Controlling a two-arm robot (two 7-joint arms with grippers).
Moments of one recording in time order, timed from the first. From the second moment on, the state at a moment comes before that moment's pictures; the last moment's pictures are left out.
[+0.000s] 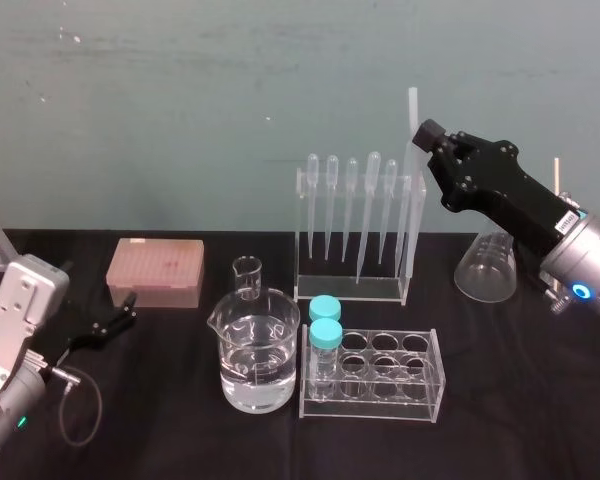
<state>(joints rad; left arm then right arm) -0.20 0.60 0.45 -1.41 -0.25 -0.12 0.03 0.33 0.51 -0.29 -1.63 0.72 -0.05 0.52</state>
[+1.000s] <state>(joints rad) -0.20 0.60 0.45 -1.41 -0.25 -0.12 0.03 0.34 0.52 -0.31 -1.61 0.74 -0.04 0.52</state>
